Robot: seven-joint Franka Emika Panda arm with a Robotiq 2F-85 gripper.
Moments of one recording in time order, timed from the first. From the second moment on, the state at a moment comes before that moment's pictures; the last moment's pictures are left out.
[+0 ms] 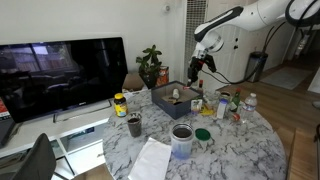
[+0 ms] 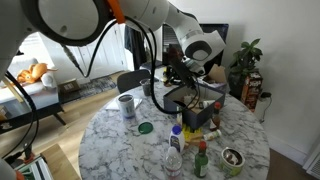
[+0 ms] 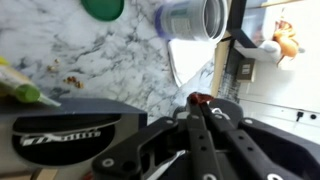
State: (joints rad) arm -0.40 0.73 0.19 -1.37 0.59 1.65 -0.55
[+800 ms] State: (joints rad) arm -0.41 0.62 0.14 -1.60 0.73 1.53 -0.68
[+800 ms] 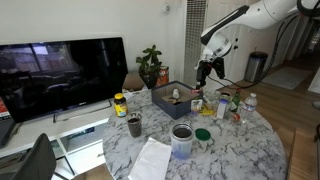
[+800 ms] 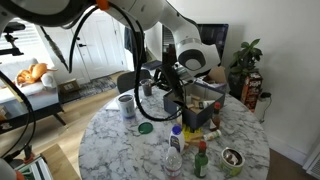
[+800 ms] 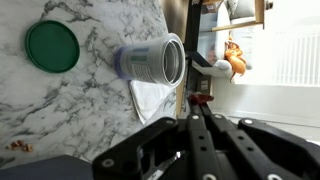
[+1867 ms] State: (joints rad) arm -0.28 0.45 0.03 -2.05 0.80 1.80 -0.99
